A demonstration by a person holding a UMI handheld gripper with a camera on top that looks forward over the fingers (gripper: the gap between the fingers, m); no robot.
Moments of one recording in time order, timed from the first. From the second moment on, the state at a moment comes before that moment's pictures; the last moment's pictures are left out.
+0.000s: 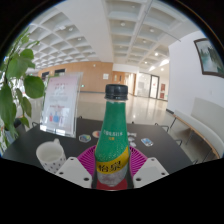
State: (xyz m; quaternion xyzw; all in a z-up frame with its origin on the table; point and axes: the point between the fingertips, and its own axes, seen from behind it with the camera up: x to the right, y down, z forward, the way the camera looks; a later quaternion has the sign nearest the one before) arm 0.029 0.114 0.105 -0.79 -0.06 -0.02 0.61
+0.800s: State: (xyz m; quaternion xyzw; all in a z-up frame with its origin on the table) arm 0.026 -0.059 0.138 -0.82 -0.02 -0.04 0.57
